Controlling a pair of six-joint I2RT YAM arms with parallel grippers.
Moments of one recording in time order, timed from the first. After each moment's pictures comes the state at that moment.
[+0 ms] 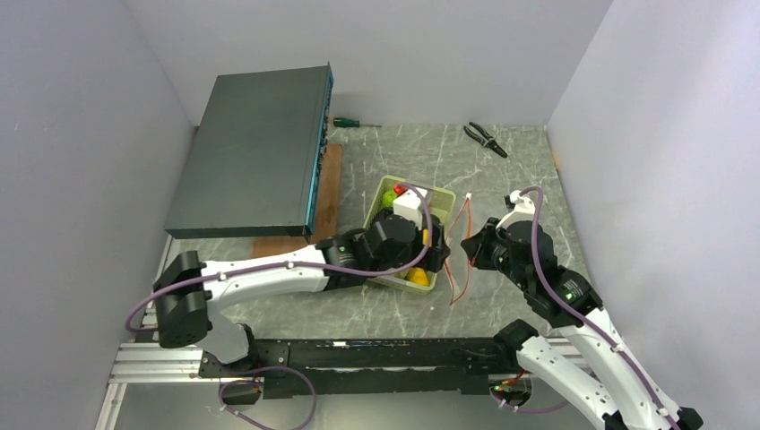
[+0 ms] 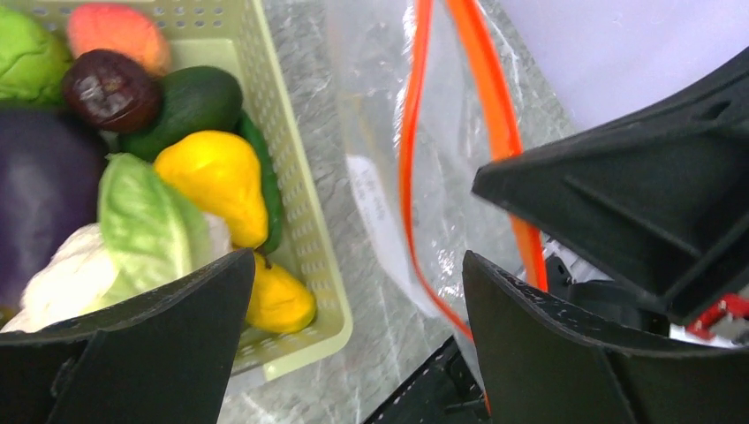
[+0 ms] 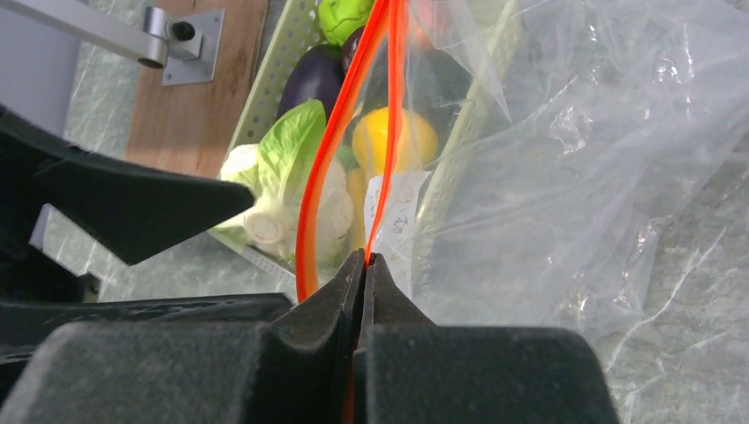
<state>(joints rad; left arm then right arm) -1.20 1.48 1.16 -0.10 -0.32 -0.63 0.56 0.59 0.80 -0.71 0.17 0.59</state>
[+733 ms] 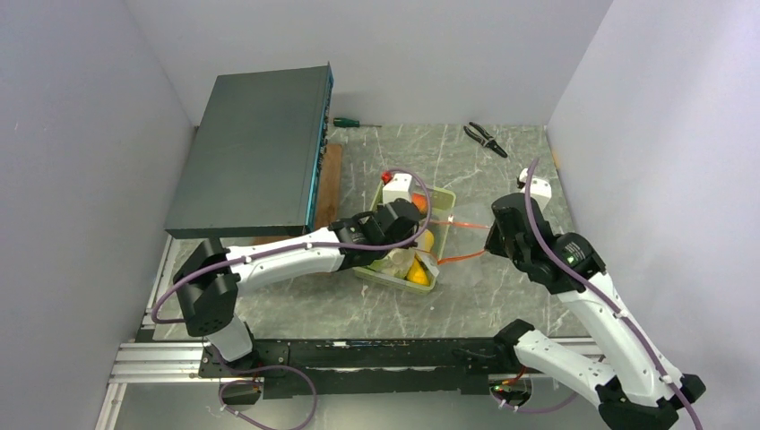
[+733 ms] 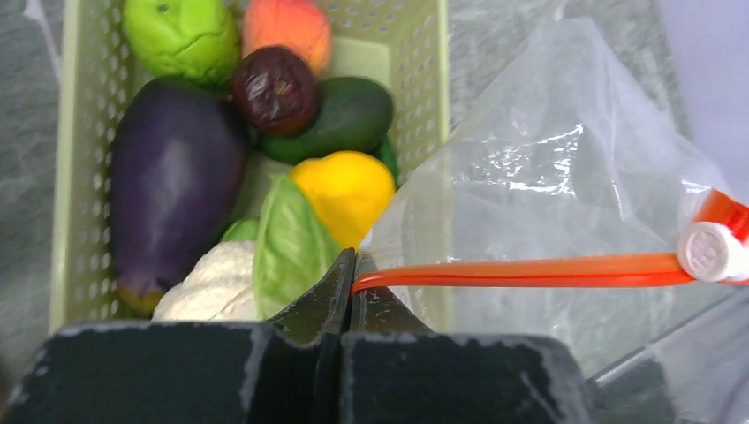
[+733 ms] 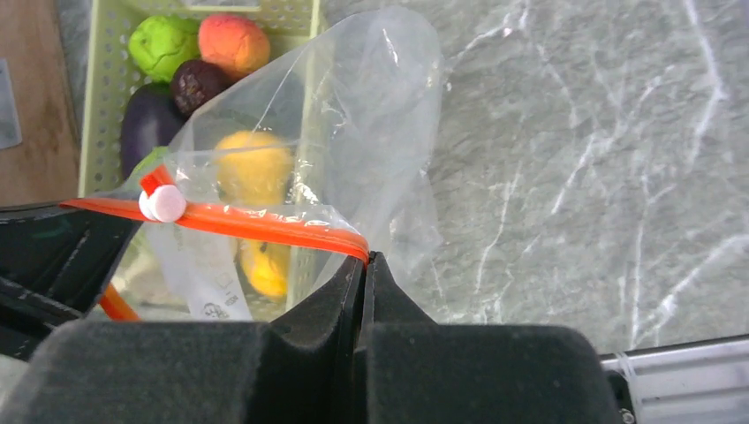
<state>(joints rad) -1.10 1.64 1.26 -0.26 -0.46 -0.73 0.57 0.83 1.13 -1.09 0.48 0.67</state>
